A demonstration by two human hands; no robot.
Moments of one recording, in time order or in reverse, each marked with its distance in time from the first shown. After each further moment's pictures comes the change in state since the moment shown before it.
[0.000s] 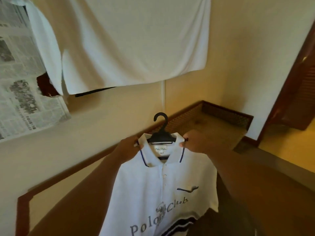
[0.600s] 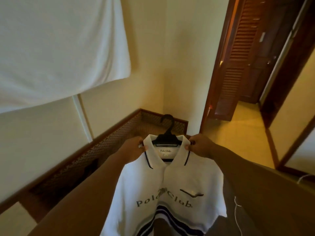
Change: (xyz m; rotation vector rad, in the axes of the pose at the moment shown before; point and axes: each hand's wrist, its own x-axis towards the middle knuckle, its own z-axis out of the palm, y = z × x) left_hand 0.230 0.287 0.181 -0.141 -0.305 0.320; right_hand 0.007 0.345 -0.105 0.223 0.114 0.434
